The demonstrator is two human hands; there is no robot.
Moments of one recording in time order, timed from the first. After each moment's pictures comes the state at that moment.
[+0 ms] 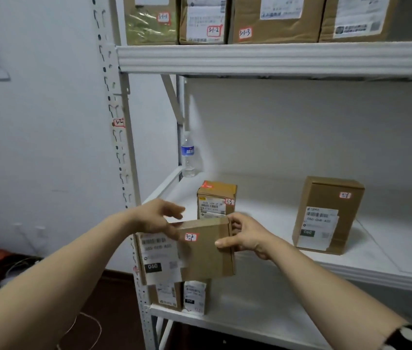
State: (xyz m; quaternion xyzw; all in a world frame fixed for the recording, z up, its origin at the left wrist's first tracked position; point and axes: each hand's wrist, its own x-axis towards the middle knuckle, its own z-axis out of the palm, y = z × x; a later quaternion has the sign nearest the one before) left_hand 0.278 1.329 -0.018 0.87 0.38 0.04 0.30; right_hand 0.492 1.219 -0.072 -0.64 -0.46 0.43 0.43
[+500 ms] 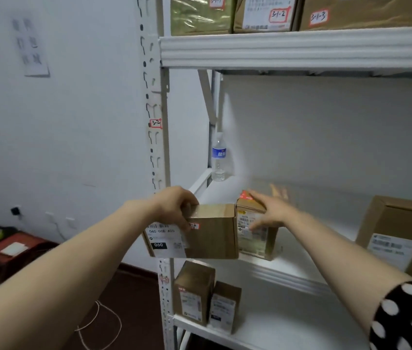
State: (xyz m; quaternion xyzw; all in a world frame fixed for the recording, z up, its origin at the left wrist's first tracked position) left_hand 0.259 1.402 -0.001 0.91 0.40 0.05 0.10; right_hand 0.525 1.345 -0.041 -0.81 -0.57 0.09 0.07
